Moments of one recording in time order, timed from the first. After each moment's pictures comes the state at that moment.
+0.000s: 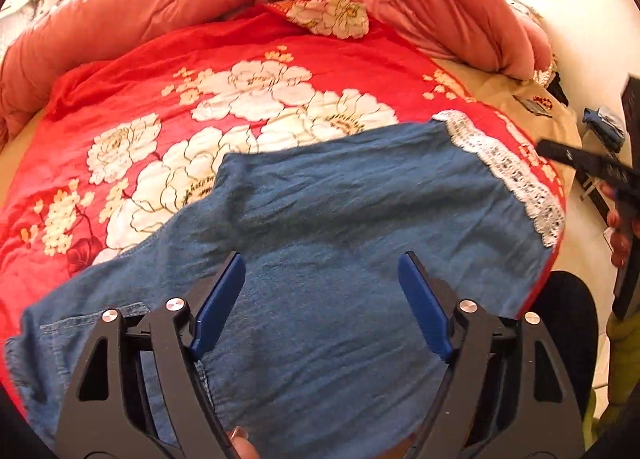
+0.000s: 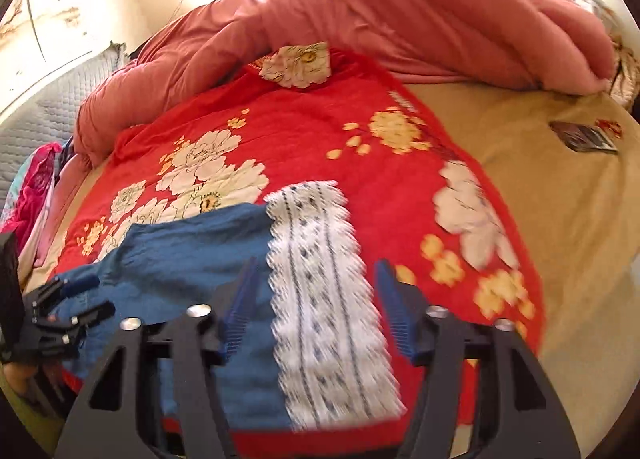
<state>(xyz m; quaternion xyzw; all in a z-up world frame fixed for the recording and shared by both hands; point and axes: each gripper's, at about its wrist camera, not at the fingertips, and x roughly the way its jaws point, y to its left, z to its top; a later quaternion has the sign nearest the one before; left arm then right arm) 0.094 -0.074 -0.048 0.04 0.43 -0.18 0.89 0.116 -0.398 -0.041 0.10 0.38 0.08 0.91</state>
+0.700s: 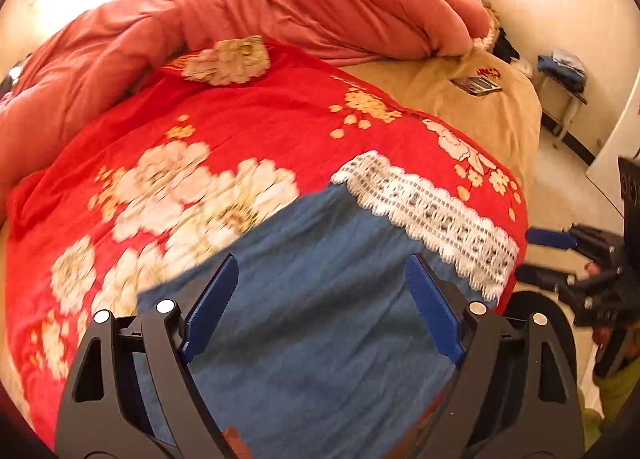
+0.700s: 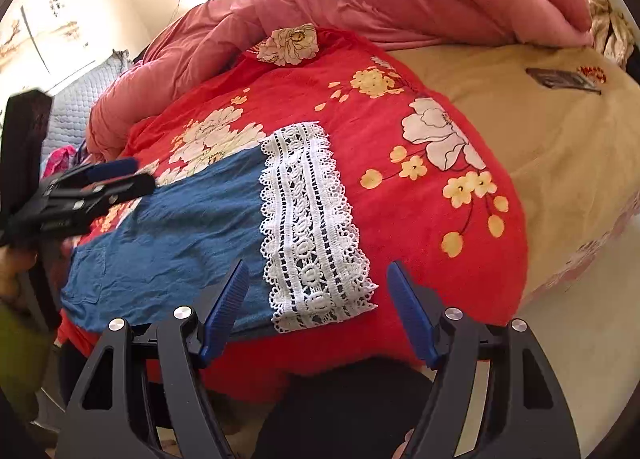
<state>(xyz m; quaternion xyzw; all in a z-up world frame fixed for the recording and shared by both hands) 0.133 -0.186 -0.007 0.14 0.41 -0.27 0.86 0.057 -0.419 -0.067 0.14 0.40 0.10 0.90</state>
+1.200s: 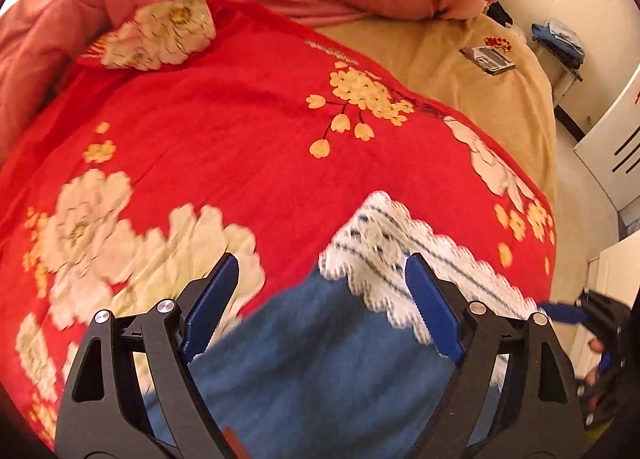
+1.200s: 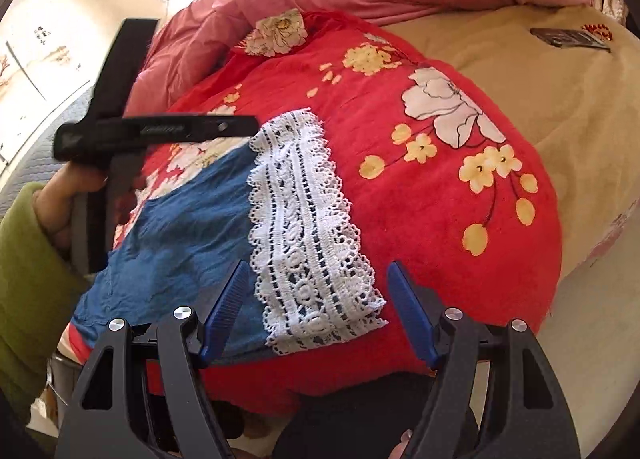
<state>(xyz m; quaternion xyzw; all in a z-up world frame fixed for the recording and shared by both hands) 0.244 -0.258 -0.053 0.16 0.49 -0.31 0.80 0.081 -0.425 -0.087 0.20 0.42 0.11 0.88</state>
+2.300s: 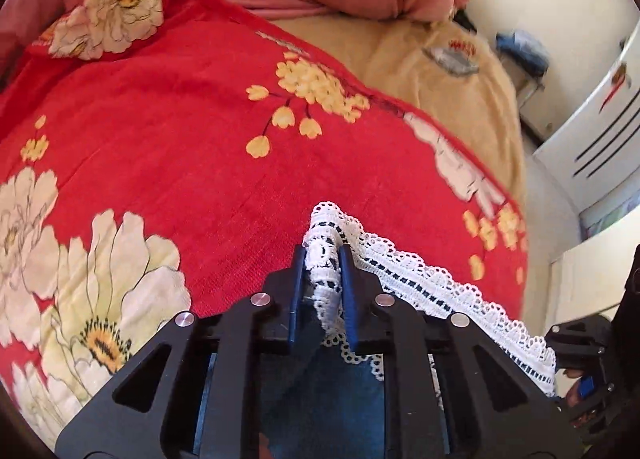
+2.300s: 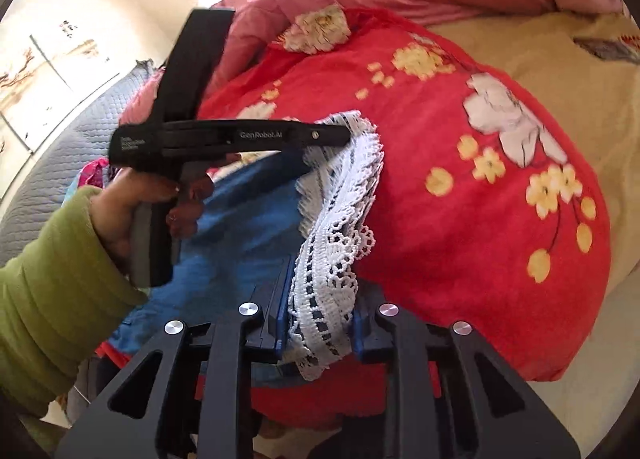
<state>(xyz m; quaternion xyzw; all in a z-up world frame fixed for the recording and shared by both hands) 0.242 -0.264 -0.068 0.09 0.49 -0.39 0.77 0.088 -0.401 -0.074 0.20 0.40 0.17 0.88</state>
